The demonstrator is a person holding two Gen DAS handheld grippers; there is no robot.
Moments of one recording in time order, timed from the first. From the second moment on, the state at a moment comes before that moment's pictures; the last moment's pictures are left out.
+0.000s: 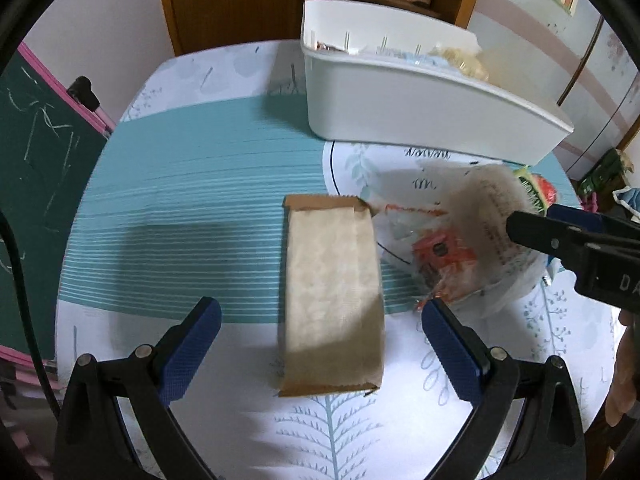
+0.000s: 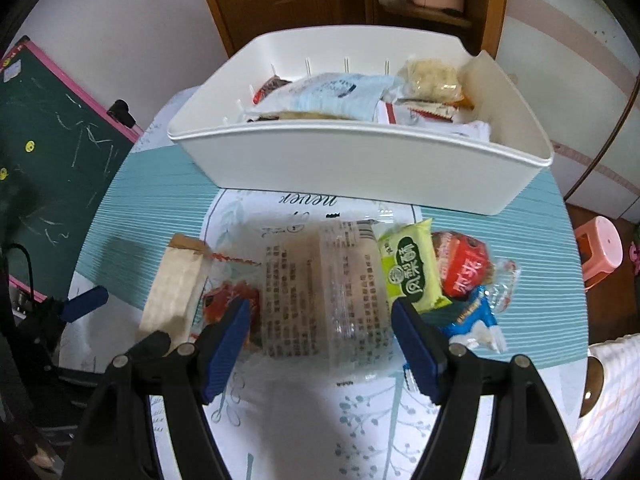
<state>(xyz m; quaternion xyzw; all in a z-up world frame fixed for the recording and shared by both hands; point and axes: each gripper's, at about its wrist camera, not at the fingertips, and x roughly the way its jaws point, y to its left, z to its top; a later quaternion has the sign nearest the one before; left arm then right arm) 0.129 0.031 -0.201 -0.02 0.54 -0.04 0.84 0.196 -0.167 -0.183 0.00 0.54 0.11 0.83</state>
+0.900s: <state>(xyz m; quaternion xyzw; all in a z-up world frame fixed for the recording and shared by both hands) 0.148 0.041 -0.224 -0.06 0.56 -0.04 0.83 0.222 -0.150 -0.217 -0.04 0.55 0.11 0.82</state>
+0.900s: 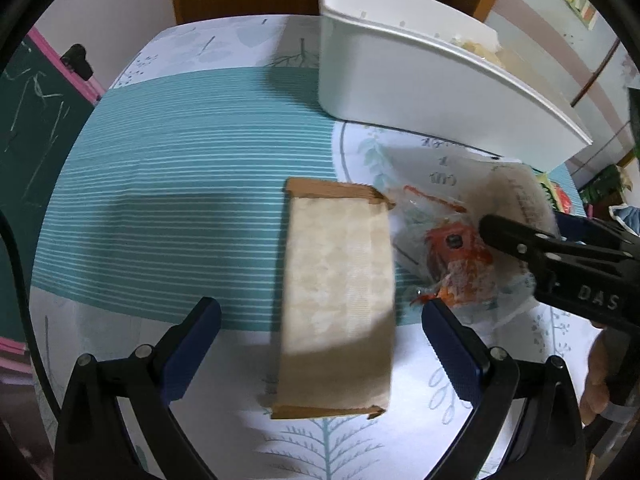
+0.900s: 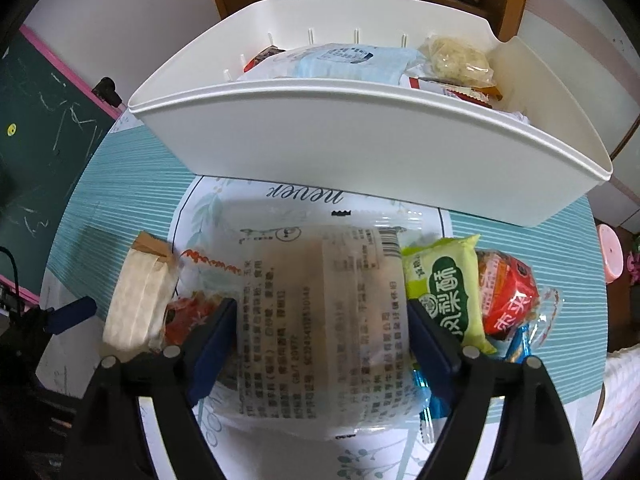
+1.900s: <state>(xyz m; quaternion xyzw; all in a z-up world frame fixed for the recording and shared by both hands) 0.122 0.035 -0.214 0.00 0.54 -0.03 0.84 0.177 -0.153 -0.173 -0.05 0.50 0.11 0.86</state>
